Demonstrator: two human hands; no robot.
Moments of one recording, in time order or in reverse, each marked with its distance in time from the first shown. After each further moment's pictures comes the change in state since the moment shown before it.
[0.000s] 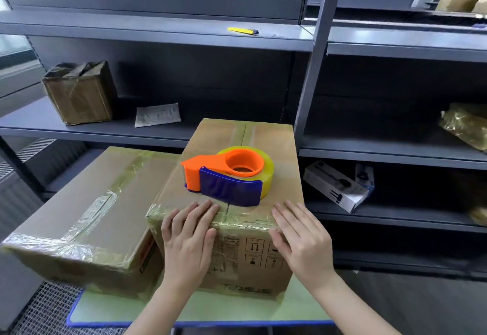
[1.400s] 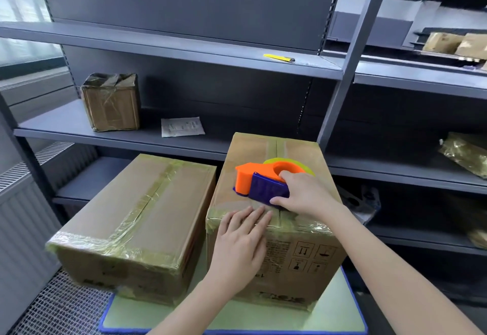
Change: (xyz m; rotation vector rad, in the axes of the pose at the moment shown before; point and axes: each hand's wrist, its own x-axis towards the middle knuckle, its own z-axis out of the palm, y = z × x) left_hand 0.008 -0.019 -0.035 -0.124 -0.270 0.133; right_hand 0.152 -0.059 0.009 -0.012 -0.872 0.249
